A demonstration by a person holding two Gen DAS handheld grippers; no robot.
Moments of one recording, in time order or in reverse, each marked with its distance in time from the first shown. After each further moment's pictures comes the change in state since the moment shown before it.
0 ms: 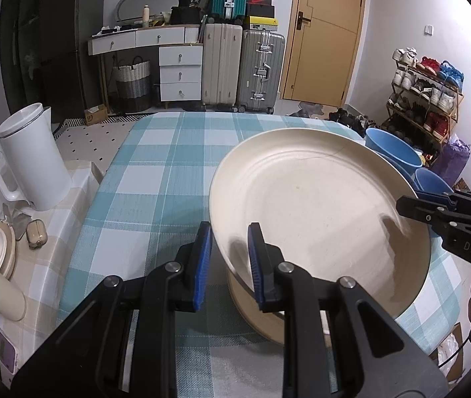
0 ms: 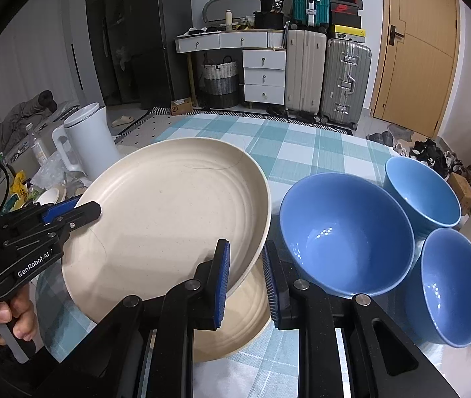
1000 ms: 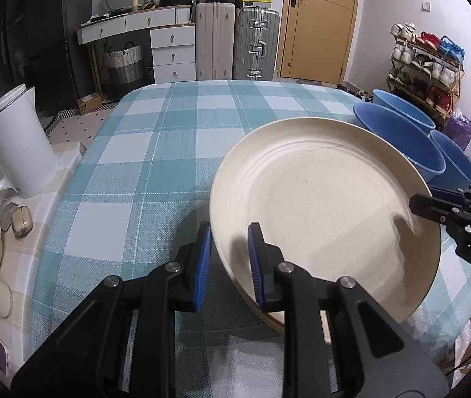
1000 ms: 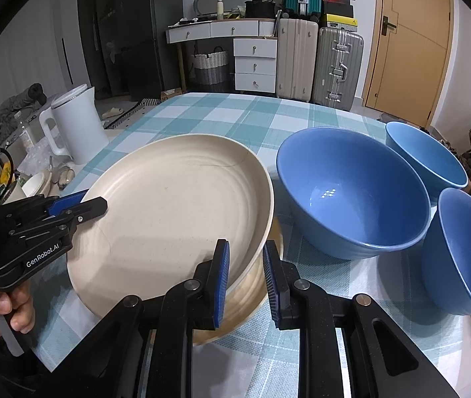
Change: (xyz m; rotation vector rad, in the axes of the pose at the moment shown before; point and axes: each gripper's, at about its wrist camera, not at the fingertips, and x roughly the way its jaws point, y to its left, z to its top) left arm 0.083 0.008 -0.036 0.048 0.085 0.004; right arm 0.037 -0.001 -0.044 0.016 0.032 -0.039
